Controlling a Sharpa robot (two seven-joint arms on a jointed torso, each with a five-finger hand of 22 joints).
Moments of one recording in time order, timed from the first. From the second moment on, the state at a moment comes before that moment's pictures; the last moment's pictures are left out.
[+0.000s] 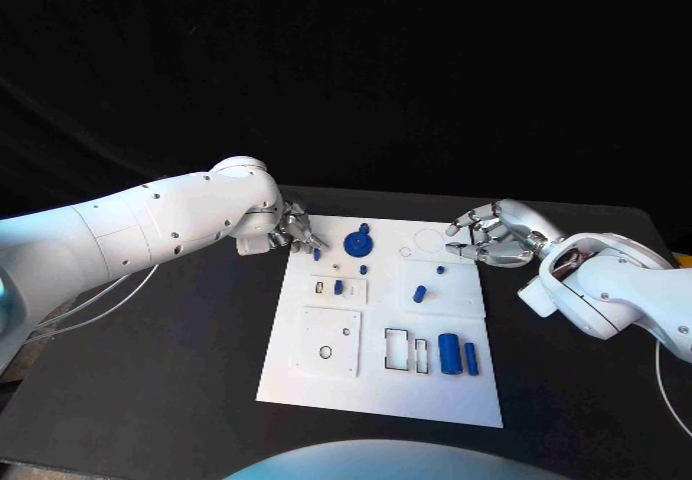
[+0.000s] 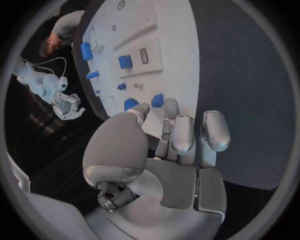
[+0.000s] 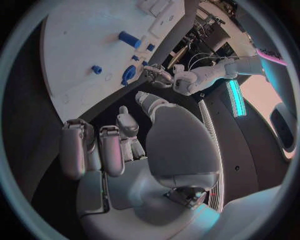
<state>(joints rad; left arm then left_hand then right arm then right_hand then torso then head) 1.32 -0.61 -0.08 1.16 -1.01 0.28 -0.55 1.16 -0.13 0.25 0.29 0.22 0.86 0.08 0.60 0.61 1.13 0.01 0.94 0.53 1.47 -0.05 1.23 1.22 0.08 1.29 0.06 1.36 1.16 1.25 -0.96 -0.16 1.61 -0.90 -0.40 0.04 1.27 -0.19 0.41 0.17 0.26 0.83 0.16 0.28 0.46 1.21 0.08 1.20 1.12 1.46 0.01 1.48 1.31 0.05 1.44 0.11 1.38 1.31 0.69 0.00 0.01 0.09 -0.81</state>
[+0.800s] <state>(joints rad) 1.32 -0.62 -0.08 1.16 -0.97 0.26 -0.54 1.31 -0.17 0.61 0.31 0.20 0.85 0.07 0.71 0.59 1.17 -0.01 0.92 0.50 1.47 -0.06 1.23 1.22 0.08 1.30 0.05 1.38 1.20 1.25 -0.96 -0.16 1.61 -0.90 -0.40 0.04 1.27 -0.19 0.41 0.17 0.26 0.83 0.16 0.29 0.46 1.21 0.08 1.20 1.12 1.46 0.01 1.48 1.31 0.05 1.44 0.11 1.38 1.31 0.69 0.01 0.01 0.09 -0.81</state>
